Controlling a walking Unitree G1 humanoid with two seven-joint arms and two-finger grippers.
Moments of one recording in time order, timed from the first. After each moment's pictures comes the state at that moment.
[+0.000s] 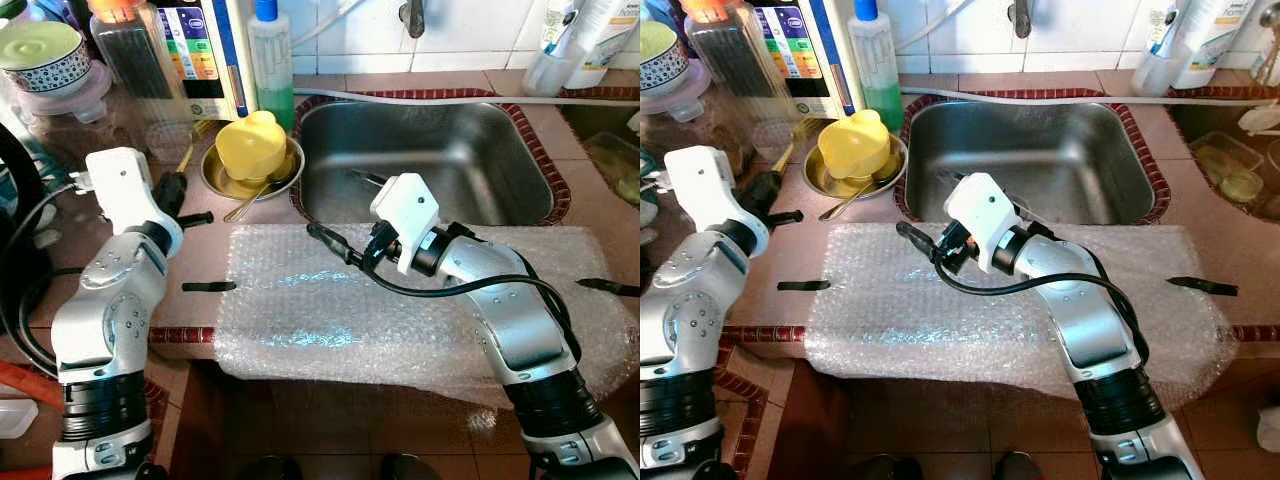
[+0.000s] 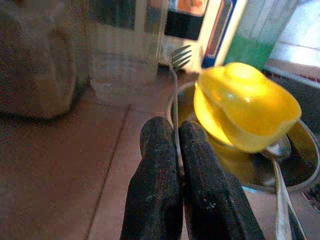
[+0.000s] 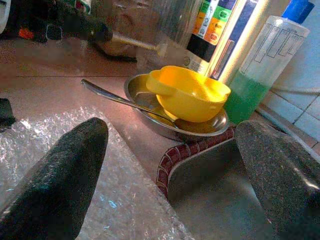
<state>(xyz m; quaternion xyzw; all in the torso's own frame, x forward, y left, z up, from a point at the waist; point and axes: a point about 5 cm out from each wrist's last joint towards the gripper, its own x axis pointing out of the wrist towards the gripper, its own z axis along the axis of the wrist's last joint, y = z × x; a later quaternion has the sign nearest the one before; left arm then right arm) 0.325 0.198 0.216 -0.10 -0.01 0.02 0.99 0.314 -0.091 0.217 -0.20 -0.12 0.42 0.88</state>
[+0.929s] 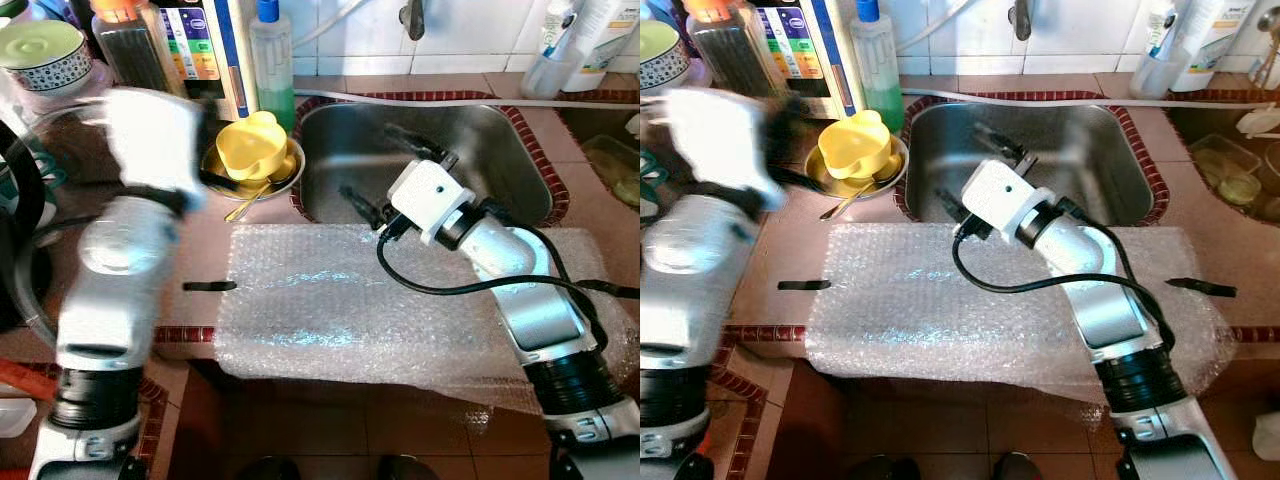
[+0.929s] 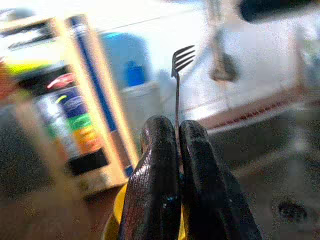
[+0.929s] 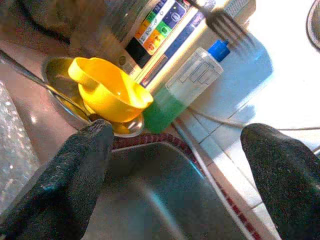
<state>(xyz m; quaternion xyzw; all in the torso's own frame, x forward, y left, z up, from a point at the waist) 0.316 0.140 0.267 0.15 -0.19 -0.17 0.95 0.328 -0.116 0.238 -0.35 -0.22 0.30 0.86</state>
